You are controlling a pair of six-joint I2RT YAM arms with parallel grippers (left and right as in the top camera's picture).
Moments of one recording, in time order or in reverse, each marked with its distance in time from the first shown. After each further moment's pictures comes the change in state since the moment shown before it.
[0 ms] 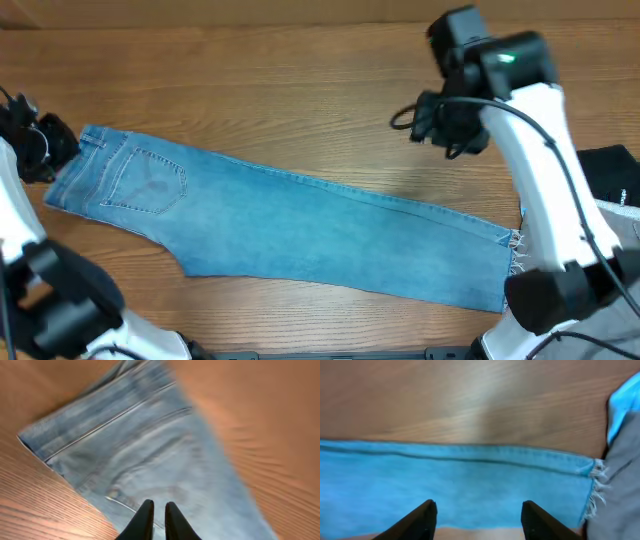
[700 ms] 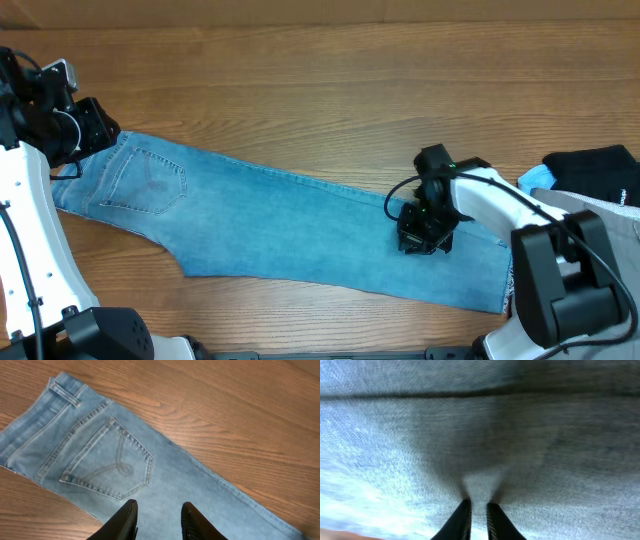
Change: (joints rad) left arm -0.181 -0.250 0.000 -0.117 0.034 0.077; right arm -0.060 -0.063 -1.095 0.763 -0.398 0.048
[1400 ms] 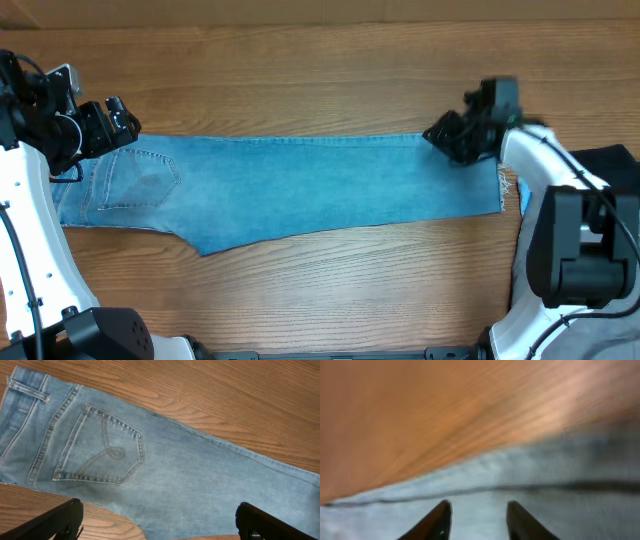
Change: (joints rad) left arm 0.000 0.000 0.000 -0.033 0.013 0.013; right arm -0.276 0.142 0.358 0.348 -0.059 -0.083
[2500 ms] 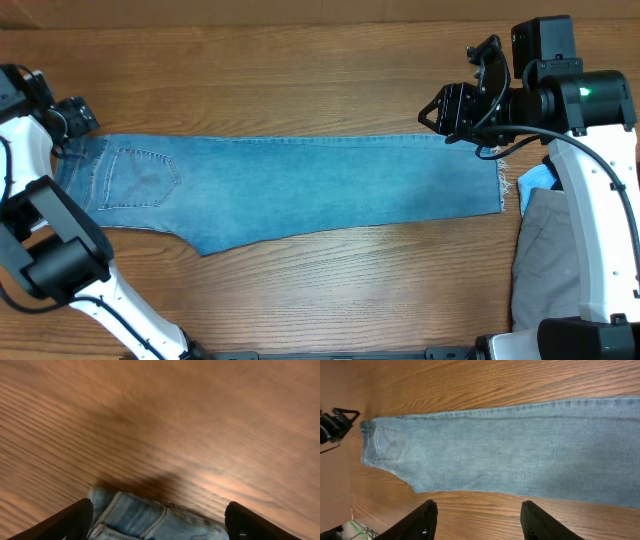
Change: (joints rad) left arm 0.124 0.566 -0.002 0.693 -0.248 0.008; right arm 0.113 -0.311 0.490 -0.795 -0.060 -0.233
